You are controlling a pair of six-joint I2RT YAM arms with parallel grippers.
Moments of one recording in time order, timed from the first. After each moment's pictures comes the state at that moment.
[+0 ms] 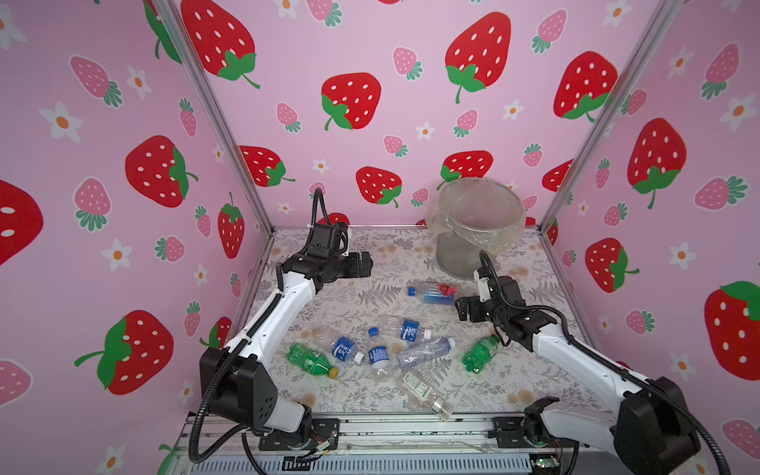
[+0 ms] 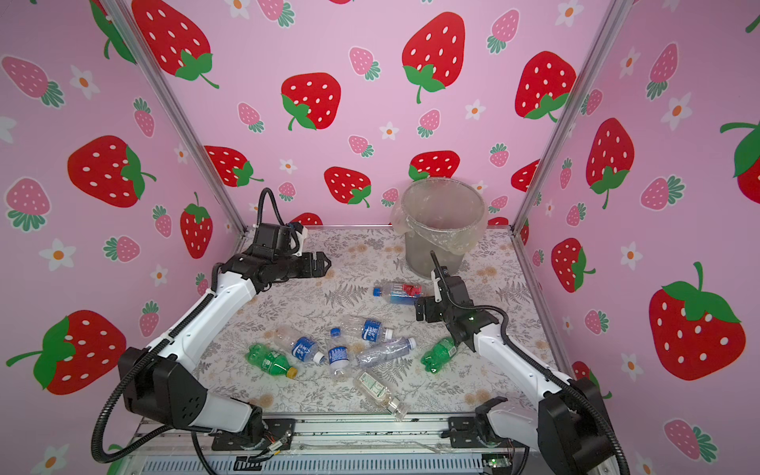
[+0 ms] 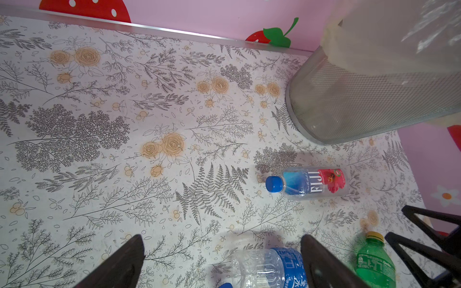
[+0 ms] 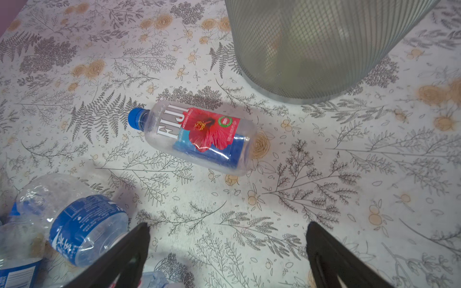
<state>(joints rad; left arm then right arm) -0.27 1.47 1.35 -0.67 0.16 -0.26 0.54 1.20 0.74 -0.26 0.04 0.20</state>
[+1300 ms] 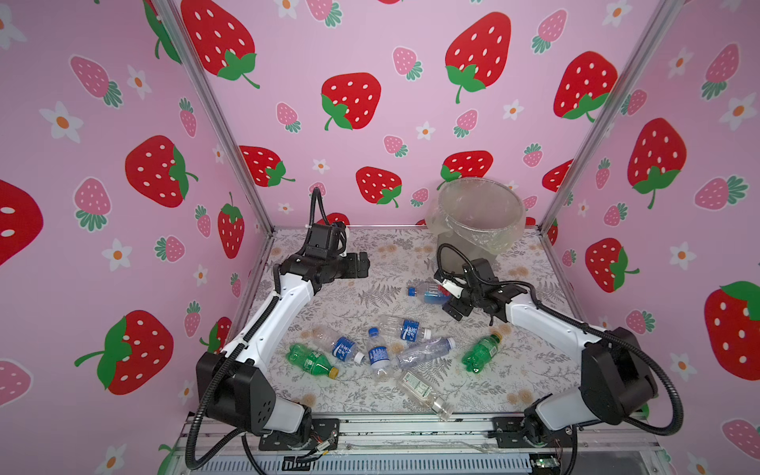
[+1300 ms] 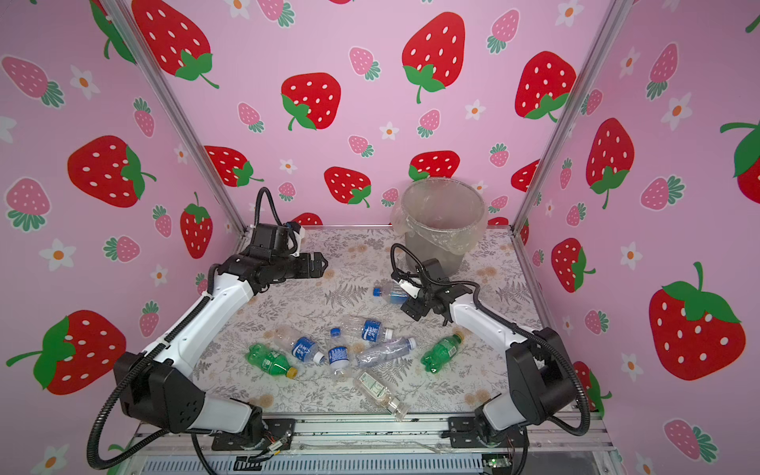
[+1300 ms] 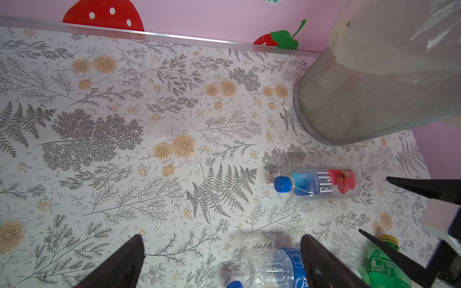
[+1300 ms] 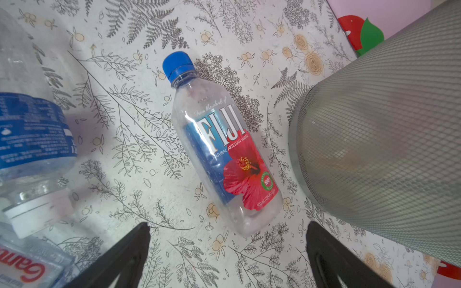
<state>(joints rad) -0.27 1.45 1.35 -0.69 0.11 -0.24 0.59 1.50 0.99 -0.36 -0.01 -0.59</state>
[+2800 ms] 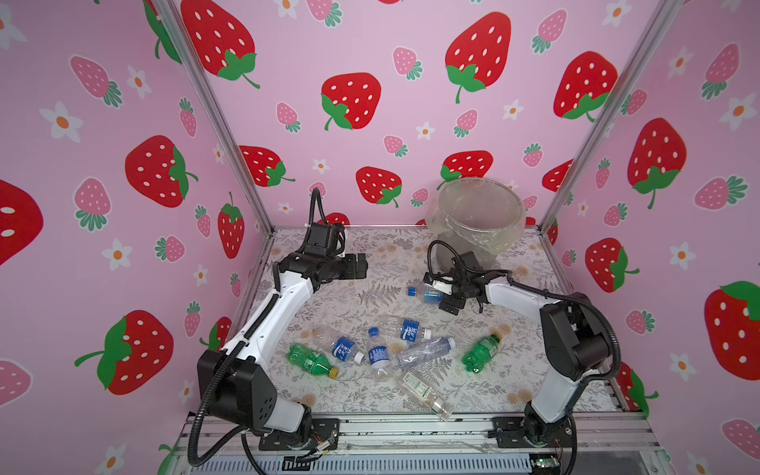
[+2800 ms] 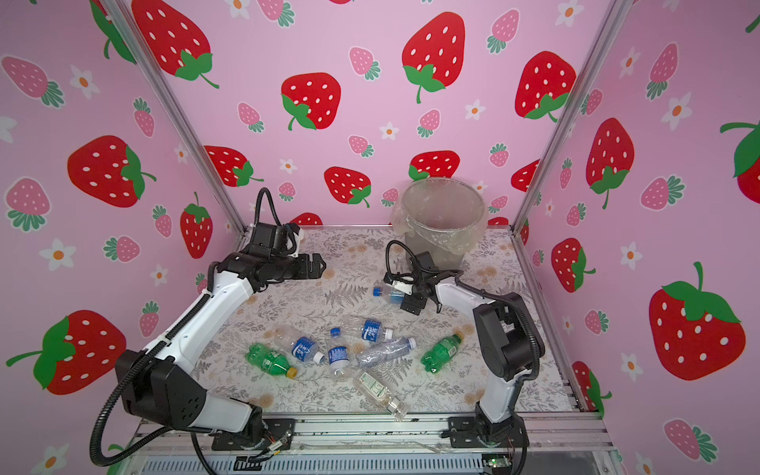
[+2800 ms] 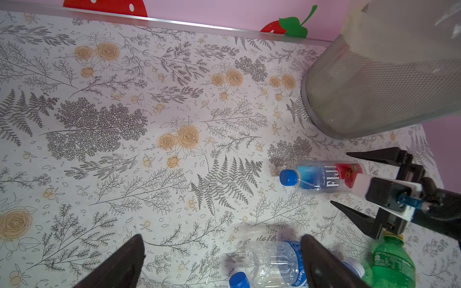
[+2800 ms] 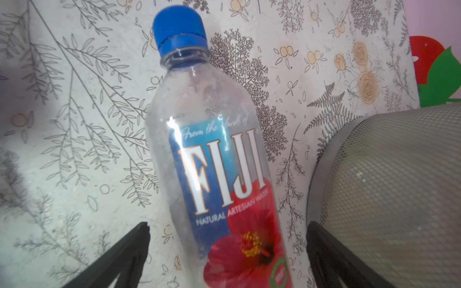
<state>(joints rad) -0.26 1.47 1.37 -0.74 0.12 -0.23 0.53 1.80 1.16 -0.34 -0.09 -0.86</state>
